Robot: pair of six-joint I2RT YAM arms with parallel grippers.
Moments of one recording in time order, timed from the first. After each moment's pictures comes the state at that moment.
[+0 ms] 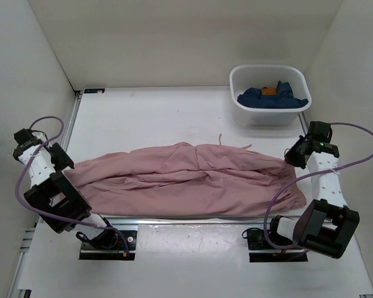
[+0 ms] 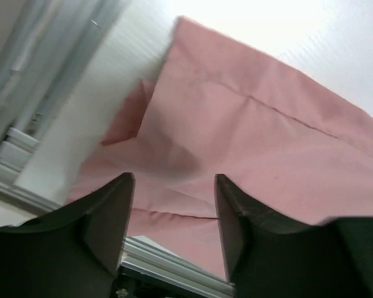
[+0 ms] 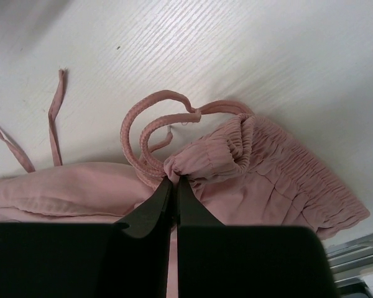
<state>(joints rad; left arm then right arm) 0.72 1.48 1.12 -0.84 0.12 0.00 -0.28 1.22 0.93 -0.73 -0.05 0.43</state>
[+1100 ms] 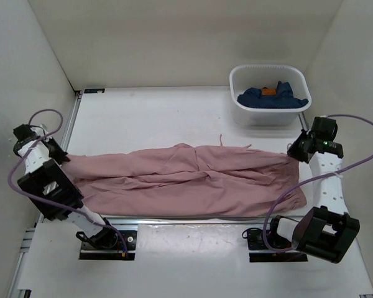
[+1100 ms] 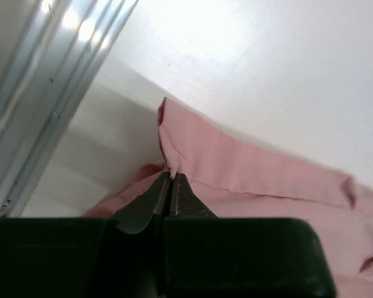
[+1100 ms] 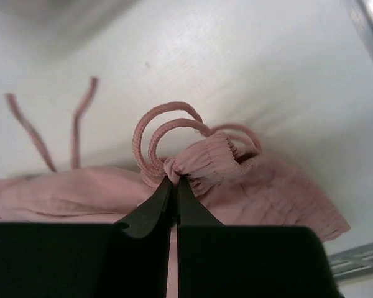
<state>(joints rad) 0.71 1.63 1.17 -0.66 0.27 0.00 -0.28 1.17 0.97 -0.73 -0.07 0.33</state>
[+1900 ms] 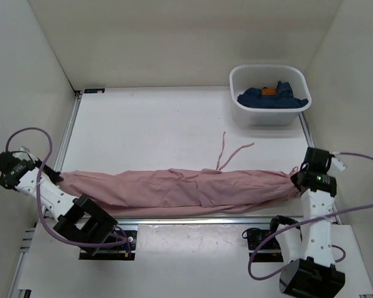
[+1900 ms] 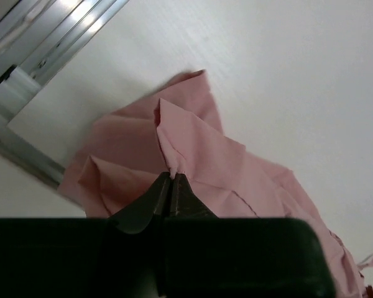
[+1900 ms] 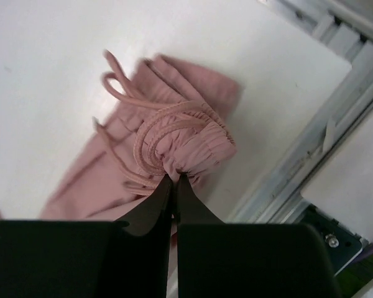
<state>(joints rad) 1.01 1.15 0.99 -0.92 0.34 0.00 -0.27 0.73 0.68 -0.93 0.30 0.63</state>
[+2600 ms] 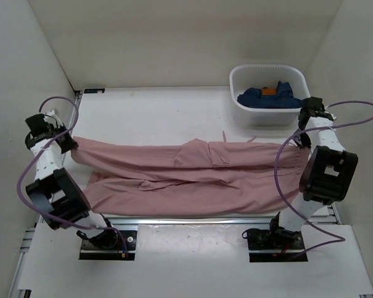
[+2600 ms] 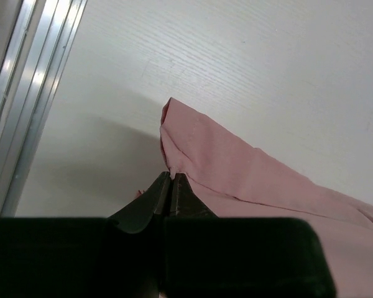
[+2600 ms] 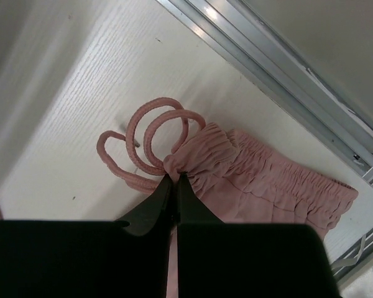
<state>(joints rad) 0.58 1.46 1.12 -0.51 0.29 -0.01 -0.24 1.70 1.32 -0.75 0.37 0.52</state>
